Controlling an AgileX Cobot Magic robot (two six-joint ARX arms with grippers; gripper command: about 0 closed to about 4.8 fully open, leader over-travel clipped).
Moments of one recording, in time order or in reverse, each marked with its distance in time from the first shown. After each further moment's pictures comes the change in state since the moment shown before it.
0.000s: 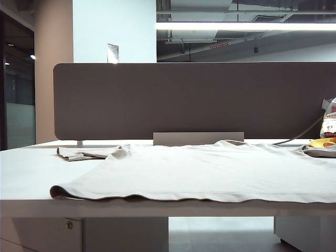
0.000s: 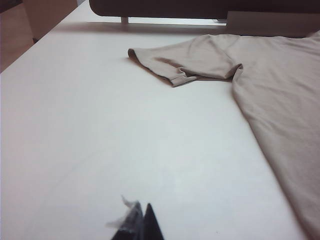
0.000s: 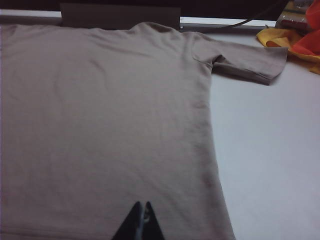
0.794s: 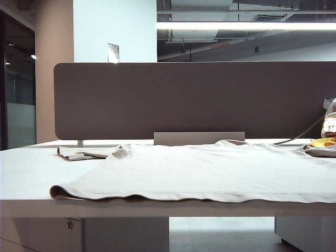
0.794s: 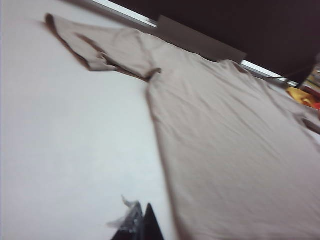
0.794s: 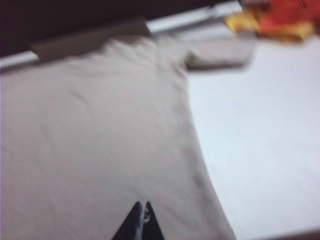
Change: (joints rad) left arm -0.010 0.005 0.000 0.018 0.265 -0.376; right arm 0.000 0.141 0.132 -0.042 0.114 0.272
